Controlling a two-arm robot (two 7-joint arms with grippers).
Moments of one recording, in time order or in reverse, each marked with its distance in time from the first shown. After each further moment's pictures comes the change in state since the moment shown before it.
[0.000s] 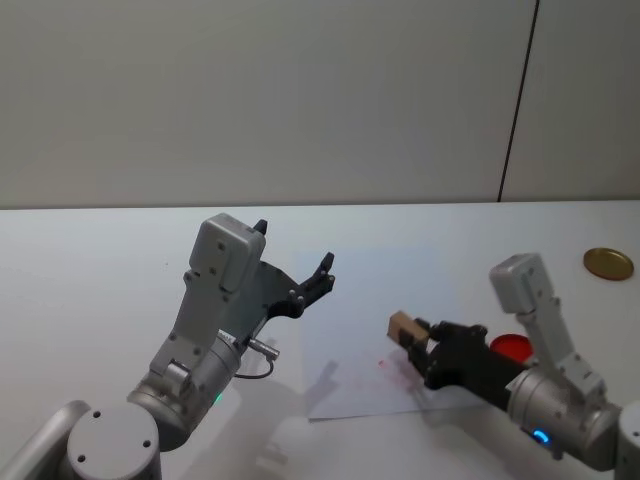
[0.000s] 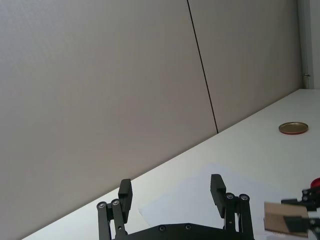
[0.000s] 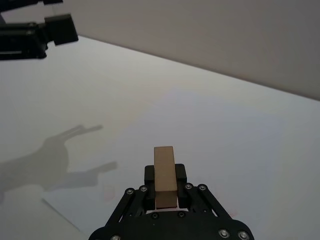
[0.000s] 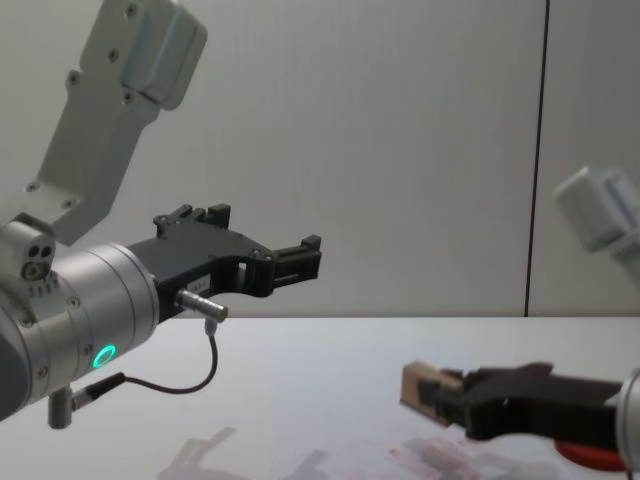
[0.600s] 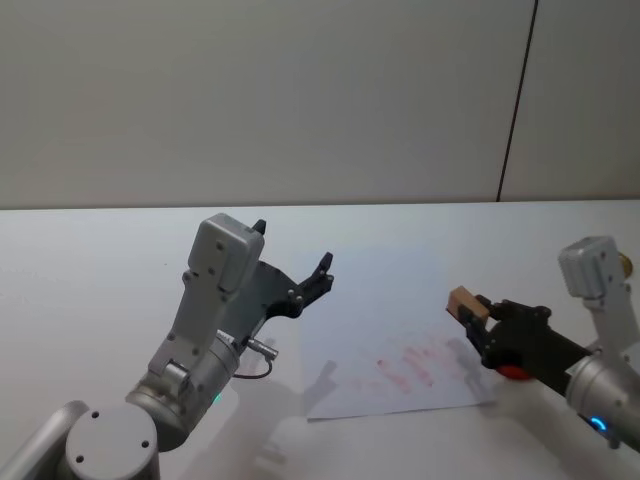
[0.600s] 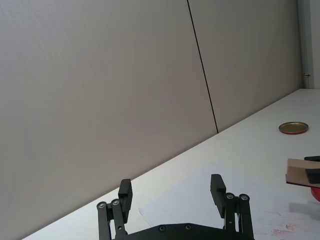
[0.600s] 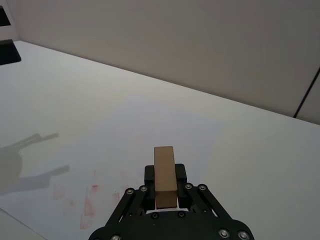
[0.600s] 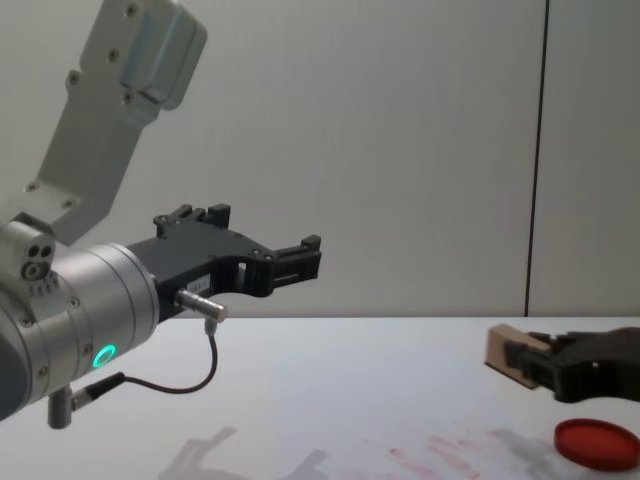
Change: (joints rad) left arm 0.000 0.000 0.000 0.000 0.000 0.000 0.000; right arm -0.044 0.082 0.070 -0.082 0.044 -0.010 -0.066
